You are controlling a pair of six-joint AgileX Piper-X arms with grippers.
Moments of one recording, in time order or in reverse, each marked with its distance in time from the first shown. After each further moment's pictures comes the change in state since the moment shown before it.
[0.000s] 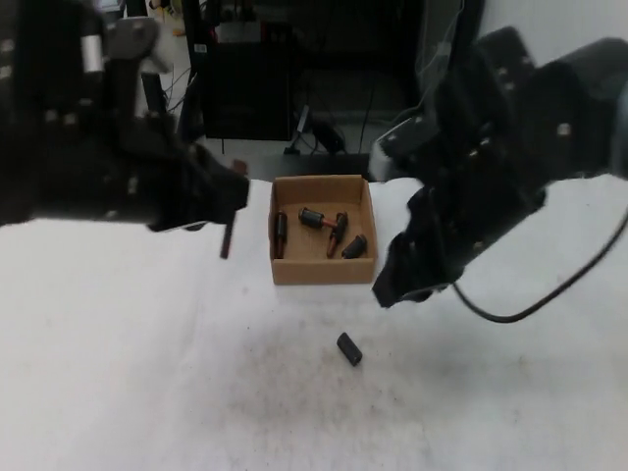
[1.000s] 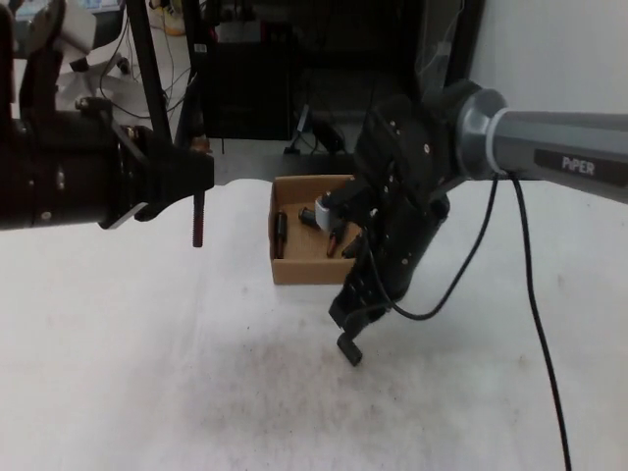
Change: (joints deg) left arm 5.0 -3.9 2.6 -2.9 9.9 -5.3; right arm 1.6 21.2 -15.7 7.6 2.0 -0.9
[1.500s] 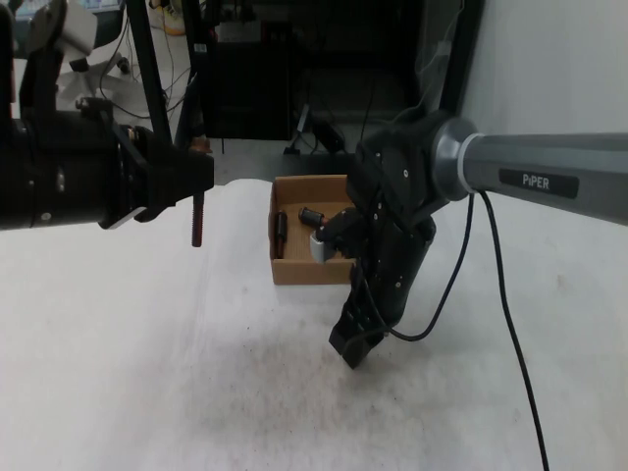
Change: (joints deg) left arm 0.0 0.0 0.0 0.0 0.0 1.9; right arm 0.1 5.9 -1.7 2.2 -0.5 -3.2
